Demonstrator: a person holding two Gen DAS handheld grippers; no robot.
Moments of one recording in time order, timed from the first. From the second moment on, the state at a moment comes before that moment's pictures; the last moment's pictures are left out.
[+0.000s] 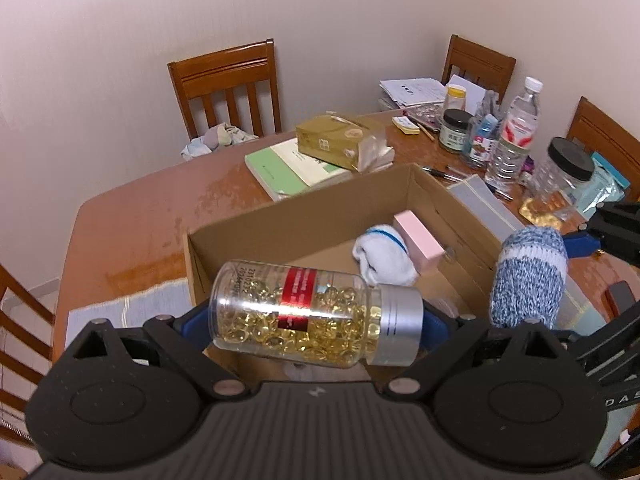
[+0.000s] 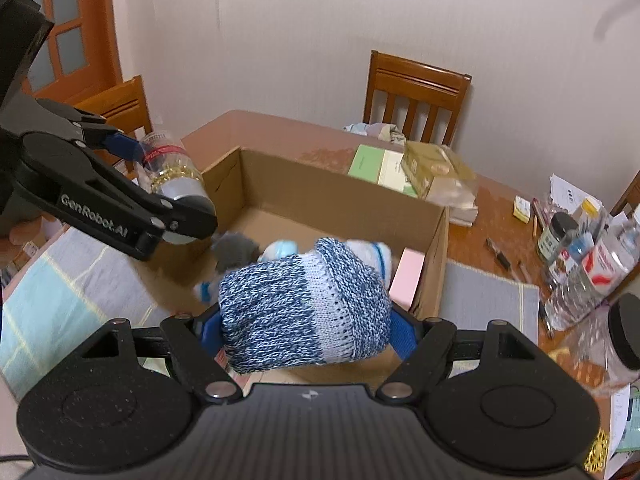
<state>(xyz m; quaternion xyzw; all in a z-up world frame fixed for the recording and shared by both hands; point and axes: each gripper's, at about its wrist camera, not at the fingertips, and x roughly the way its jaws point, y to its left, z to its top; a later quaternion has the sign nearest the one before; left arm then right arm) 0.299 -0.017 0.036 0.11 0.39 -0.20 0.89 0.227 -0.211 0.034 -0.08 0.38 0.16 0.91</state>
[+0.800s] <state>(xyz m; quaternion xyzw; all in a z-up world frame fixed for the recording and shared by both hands) 0.399 -0.019 -0.001 0.10 0.41 -0.17 0.89 0.284 -0.221 0.012 -0.07 0.39 0.11 0.91</state>
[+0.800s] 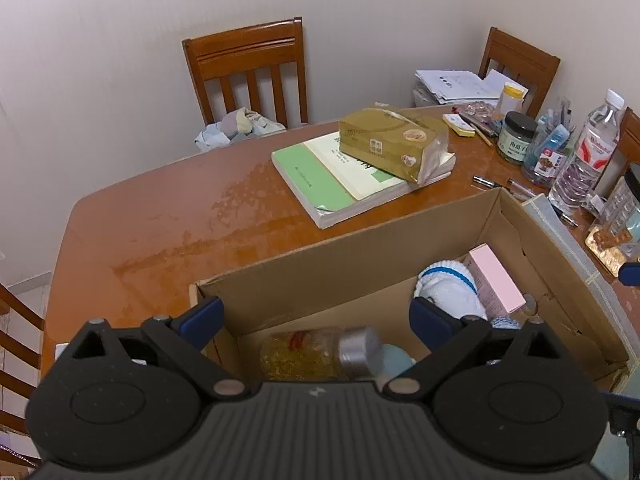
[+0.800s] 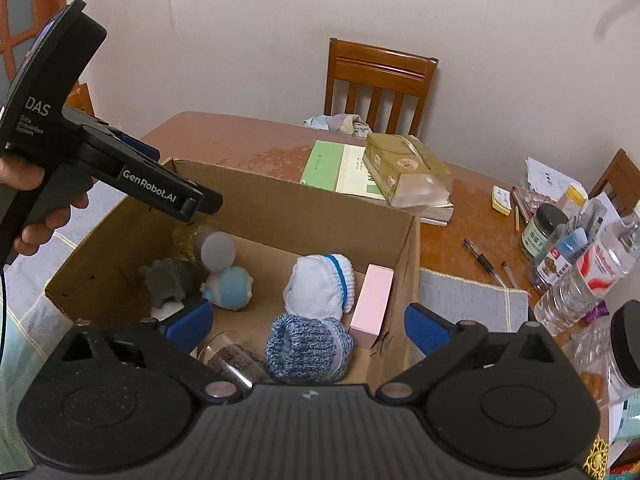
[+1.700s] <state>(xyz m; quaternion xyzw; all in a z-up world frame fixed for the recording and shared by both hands) 0.251 0.016 0.001 0.07 0.41 -0.13 0.90 0.170 -0.227 -0.014 -0.07 0.39 0.11 0.91</state>
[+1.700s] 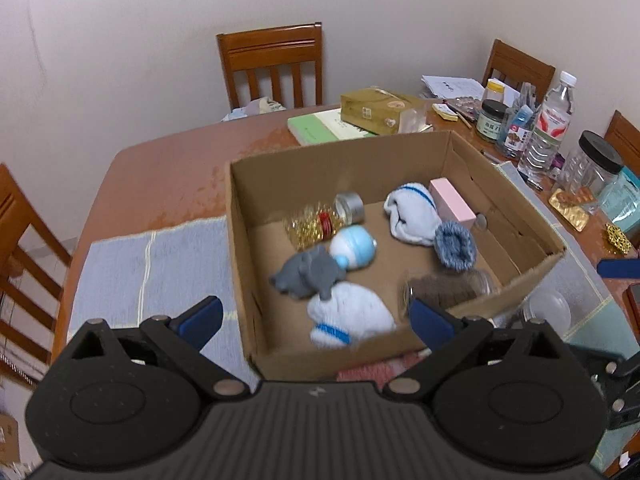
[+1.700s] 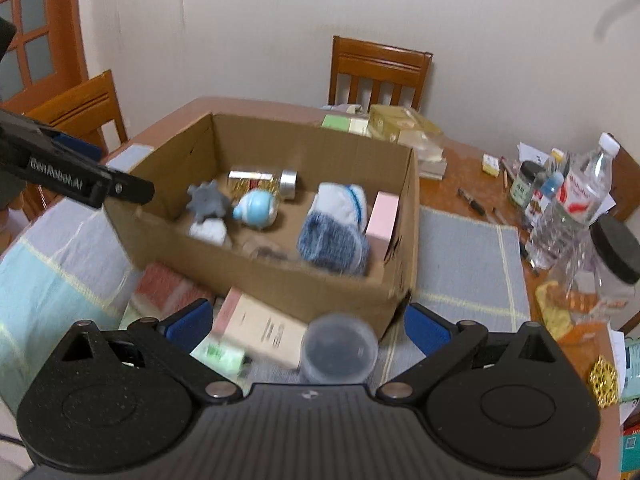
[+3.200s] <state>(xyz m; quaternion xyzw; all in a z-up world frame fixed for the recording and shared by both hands) 0.179 0.055 -0.110 0.05 0.52 -0.07 0.85 0.156 -0.196 -0.080 -0.05 0.44 0.18 0.88</state>
